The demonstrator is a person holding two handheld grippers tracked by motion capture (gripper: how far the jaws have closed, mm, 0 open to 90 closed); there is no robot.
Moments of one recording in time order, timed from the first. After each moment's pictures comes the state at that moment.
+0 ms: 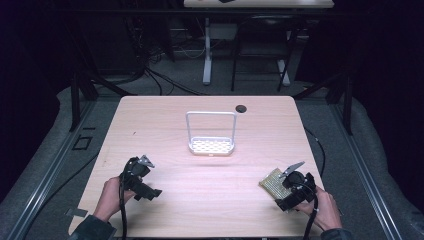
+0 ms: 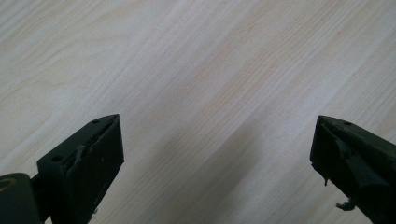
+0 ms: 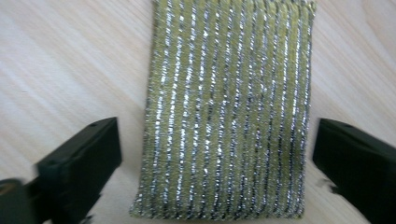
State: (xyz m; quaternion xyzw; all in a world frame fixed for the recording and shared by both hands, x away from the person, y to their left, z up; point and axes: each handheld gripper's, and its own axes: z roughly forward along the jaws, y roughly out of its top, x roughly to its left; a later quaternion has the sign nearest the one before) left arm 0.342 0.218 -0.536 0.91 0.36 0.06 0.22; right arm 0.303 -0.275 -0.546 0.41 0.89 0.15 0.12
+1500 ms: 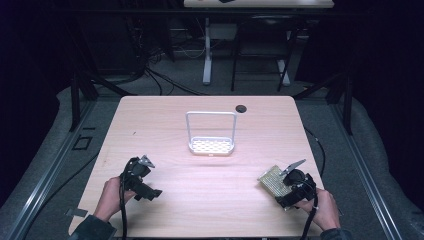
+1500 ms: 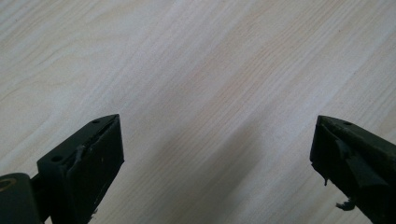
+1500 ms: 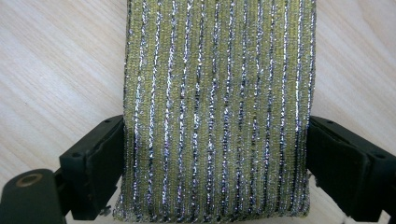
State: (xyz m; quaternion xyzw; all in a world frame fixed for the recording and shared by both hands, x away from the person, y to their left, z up) left arm 0.342 0.217 -0.537 0.91 0.36 0.06 0.21; right arm 0.307 -0.277 -0.544 0.43 0.88 0.15 0.11
